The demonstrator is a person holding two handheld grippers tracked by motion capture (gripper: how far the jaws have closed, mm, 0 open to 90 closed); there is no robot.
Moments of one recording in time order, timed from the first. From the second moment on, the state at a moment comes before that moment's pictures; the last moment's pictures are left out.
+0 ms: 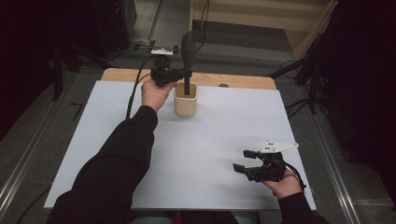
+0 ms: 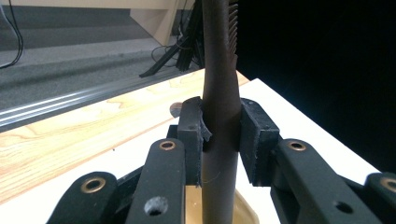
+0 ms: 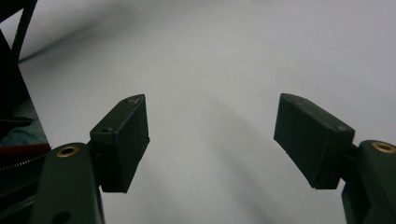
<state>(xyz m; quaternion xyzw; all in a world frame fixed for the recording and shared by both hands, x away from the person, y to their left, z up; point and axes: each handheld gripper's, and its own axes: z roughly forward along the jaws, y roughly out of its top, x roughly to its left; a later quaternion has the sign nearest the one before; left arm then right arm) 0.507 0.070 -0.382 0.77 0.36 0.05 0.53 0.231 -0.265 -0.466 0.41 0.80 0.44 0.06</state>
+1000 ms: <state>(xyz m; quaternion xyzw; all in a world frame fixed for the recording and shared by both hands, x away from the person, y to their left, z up) 0.503 0.071 -0.415 0.77 0.37 0.05 0.52 0.231 -0.263 -0.468 0.41 0.80 0.44 0.06</state>
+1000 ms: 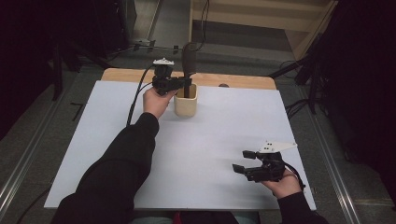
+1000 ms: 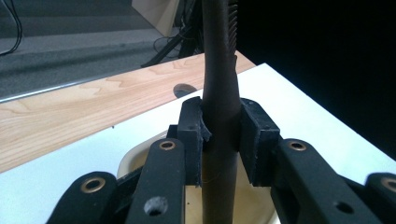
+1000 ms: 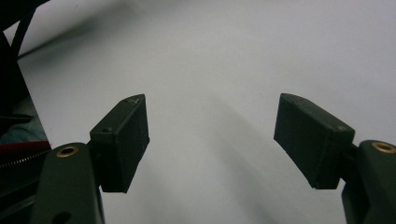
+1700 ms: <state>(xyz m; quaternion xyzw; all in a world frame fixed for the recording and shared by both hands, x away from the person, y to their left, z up) 0.501 0.072 -0.425 0.78 0.37 0.05 0.51 0.231 -0.262 -0.468 0.40 0.80 0.43 0.06</state>
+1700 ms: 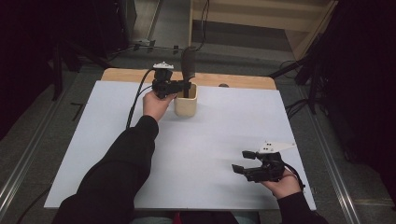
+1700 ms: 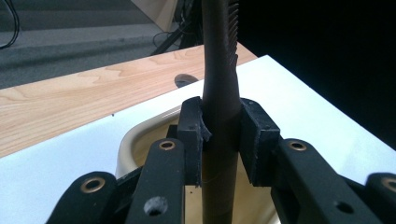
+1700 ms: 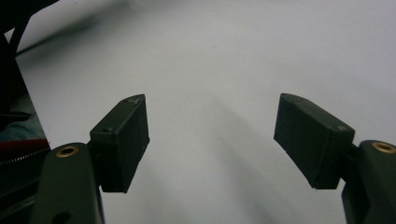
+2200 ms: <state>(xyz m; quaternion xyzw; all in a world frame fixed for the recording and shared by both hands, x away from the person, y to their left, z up) 0.494 0.111 -0.410 0.77 0.41 0.04 0.49 0.232 -0.261 -0.468 0.40 0.81 0.43 0.06</state>
